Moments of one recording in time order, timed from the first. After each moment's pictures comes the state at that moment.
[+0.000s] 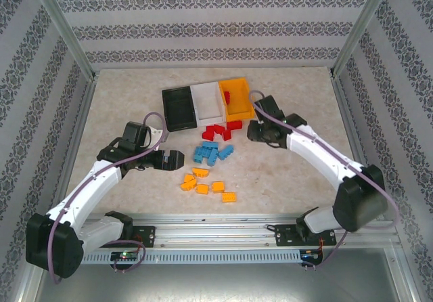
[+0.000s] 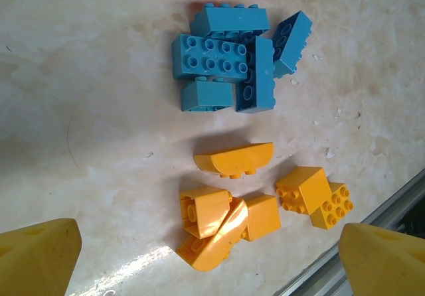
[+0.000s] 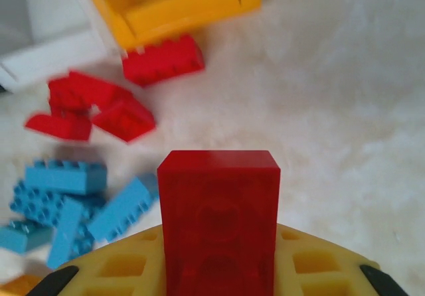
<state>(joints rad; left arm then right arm) -0.28 1.07 0.75 -0.65 0.46 -0.24 0.46 1.47 1.16 -0.72 0.07 0.55</state>
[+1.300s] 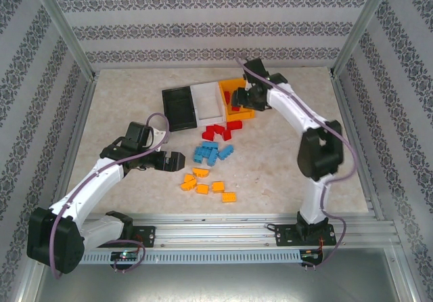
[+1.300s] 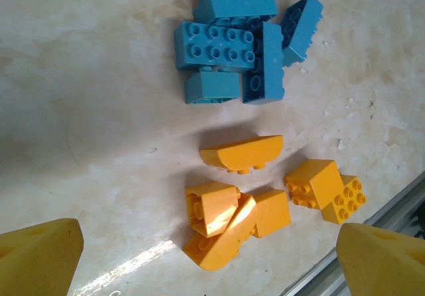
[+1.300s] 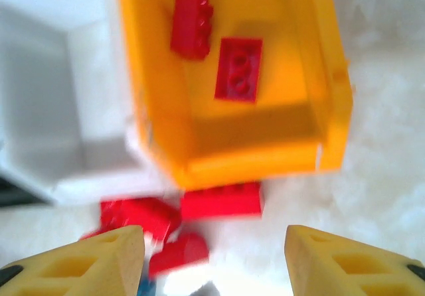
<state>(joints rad) -0.30 1.11 0.75 -0.65 0.44 -0.21 0.38 1.89 1.68 -0.84 -0.09 0.44</state>
